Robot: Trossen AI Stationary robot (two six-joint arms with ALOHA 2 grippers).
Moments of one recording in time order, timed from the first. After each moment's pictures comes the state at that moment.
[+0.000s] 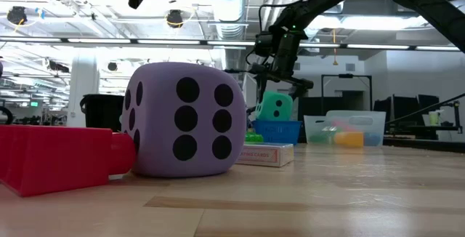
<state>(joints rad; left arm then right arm) 0.44 0.94 1.05 -0.42 0.10 -0.38 -0.71 2.12 1.89 -1.10 -0.13 0.66</state>
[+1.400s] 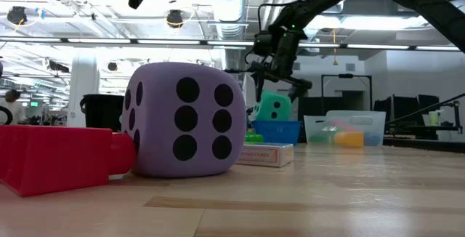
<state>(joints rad) 0.44 0.94 1.05 -0.42 0.10 -0.38 -0.70 2.12 1.89 -1.10 -0.16 0.64</state>
